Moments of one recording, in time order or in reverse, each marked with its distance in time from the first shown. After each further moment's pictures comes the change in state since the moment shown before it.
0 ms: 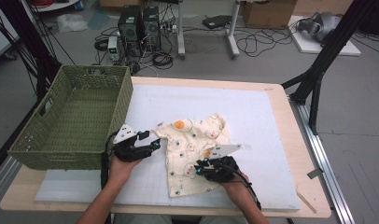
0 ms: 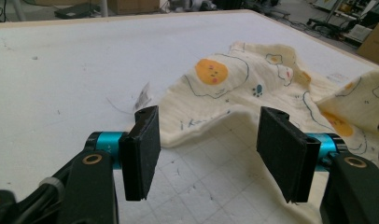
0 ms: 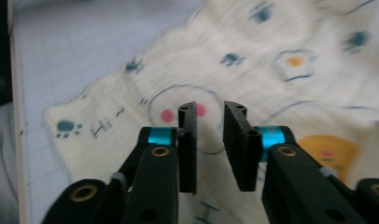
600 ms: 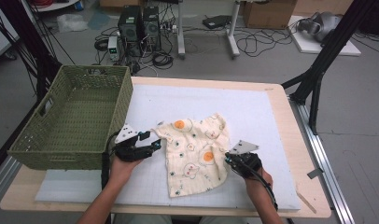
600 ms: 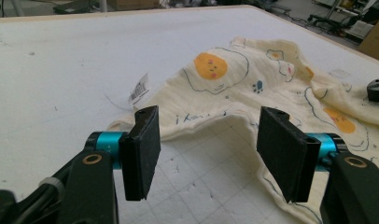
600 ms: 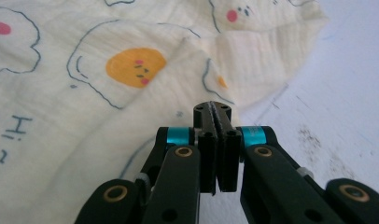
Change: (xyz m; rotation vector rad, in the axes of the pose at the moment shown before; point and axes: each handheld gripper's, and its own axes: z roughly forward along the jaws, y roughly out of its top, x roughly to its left) left arm 0.000 -0.001 0.003 0.018 0.000 0.001; right arm -0.031 -0.022 -0.041 0.136 -0.421 -0.004
